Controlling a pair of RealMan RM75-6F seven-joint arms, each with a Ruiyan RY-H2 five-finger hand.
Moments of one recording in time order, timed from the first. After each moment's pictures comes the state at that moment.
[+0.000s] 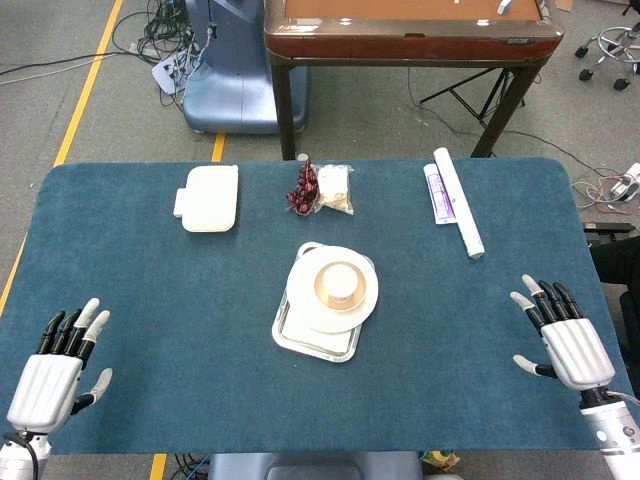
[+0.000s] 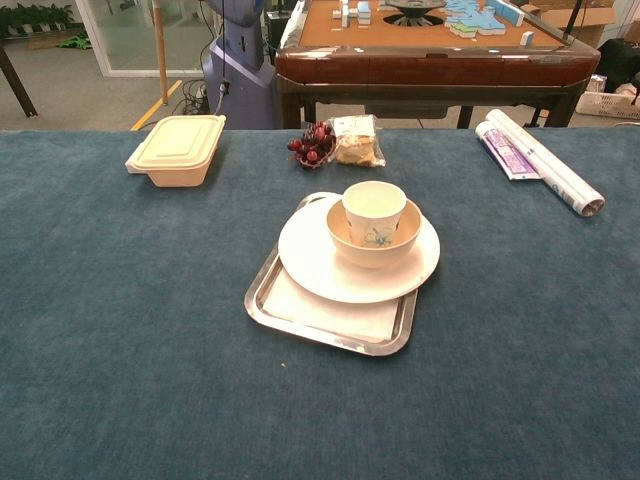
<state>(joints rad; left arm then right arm) -0.06 -1.12 0.01 -1.81 1.66 1.55 0.34 0.15 -1.14 0.00 -1.47 -1.60 1.41 -0.04</state>
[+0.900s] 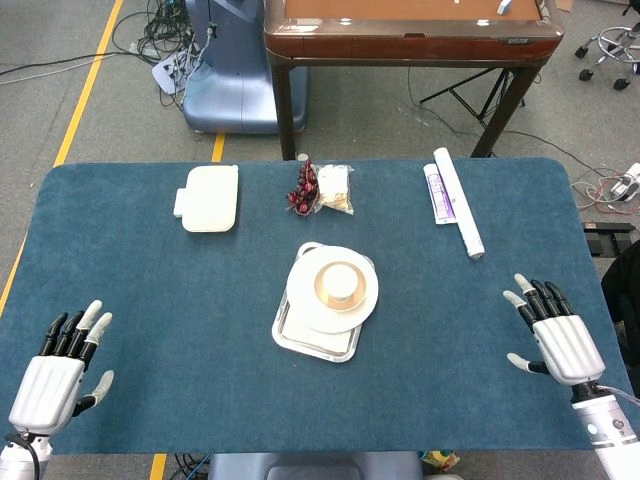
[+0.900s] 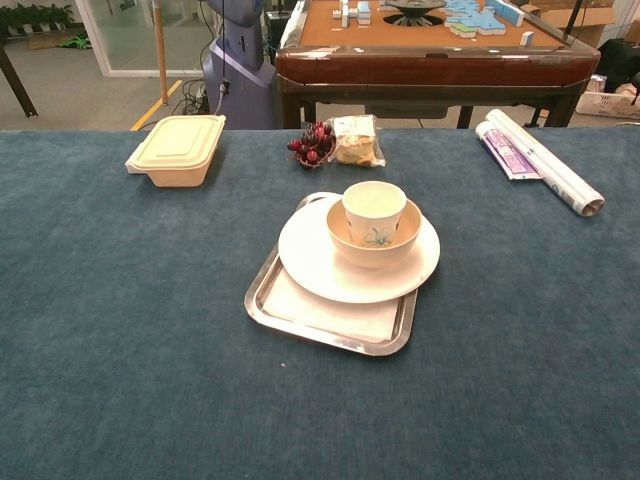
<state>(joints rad) -0.05 -1.12 0.02 -1.81 1.66 1.54 0.33 0.18 -1.15 0.00 -1.48 -1.58 1.35 -0.06</state>
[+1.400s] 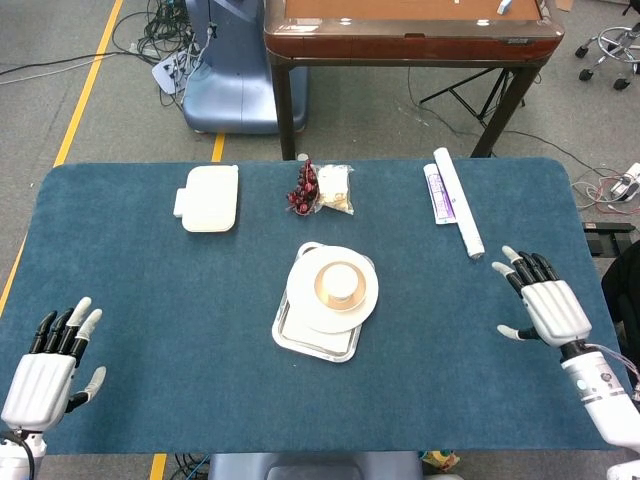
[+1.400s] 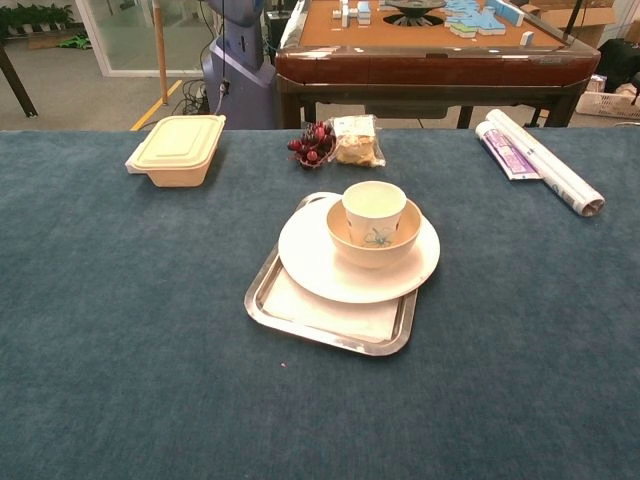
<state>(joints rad) -0.05 -1.11 0.00 -1.80 1.62 1.54 0.33 0.33 -1.08 0.09 -1.53 -1.46 1.12 0.00</state>
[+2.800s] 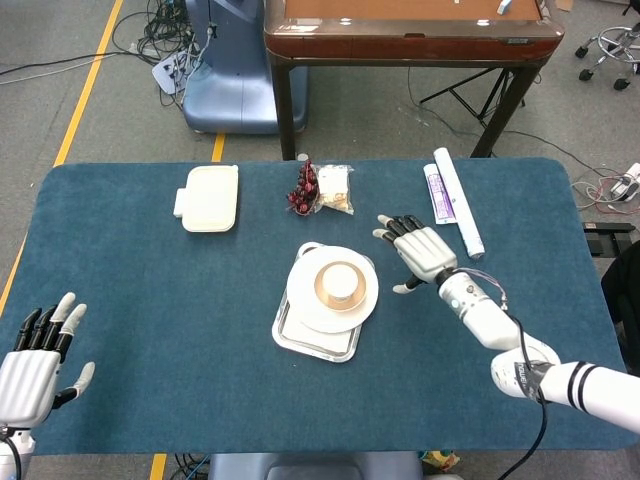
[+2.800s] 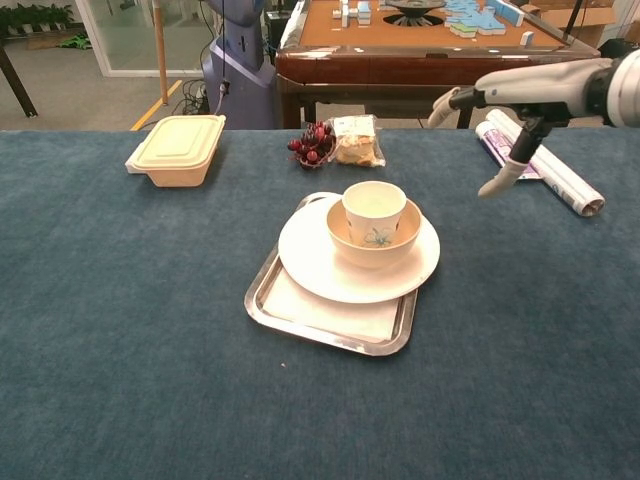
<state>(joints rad) -0.05 -1.09 -0.02 -1.80 1.59 1.55 0.26 0.87 -1.25 0.21 -1.53 -0.98 0.64 -0.31</state>
